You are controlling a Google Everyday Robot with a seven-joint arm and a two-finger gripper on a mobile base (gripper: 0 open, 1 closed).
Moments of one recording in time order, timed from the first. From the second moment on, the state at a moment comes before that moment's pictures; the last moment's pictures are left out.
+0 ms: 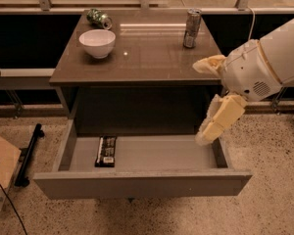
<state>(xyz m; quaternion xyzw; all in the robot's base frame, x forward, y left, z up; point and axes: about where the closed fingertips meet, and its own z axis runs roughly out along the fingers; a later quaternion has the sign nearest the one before) 0.454 -0.110 0.931 -0.63 0.69 0.18 0.32</state>
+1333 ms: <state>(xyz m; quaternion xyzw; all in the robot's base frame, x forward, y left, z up) 0.491 -0.042 0.871 -0.63 0.63 0.25 0.38</state>
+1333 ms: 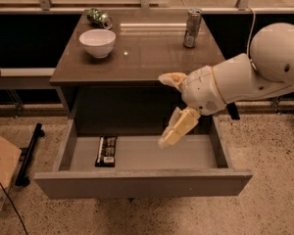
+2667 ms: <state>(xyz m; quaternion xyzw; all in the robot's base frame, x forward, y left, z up) 0.533 0.029 0.778 -0.60 0.56 0.36 0.44</state>
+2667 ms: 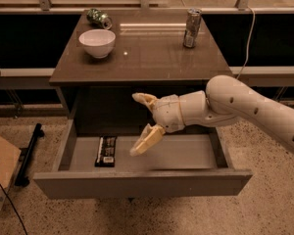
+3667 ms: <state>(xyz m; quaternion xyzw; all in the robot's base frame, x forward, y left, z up) 0.552 0.059 0.732 -0.59 0.55 0.39 0.45</state>
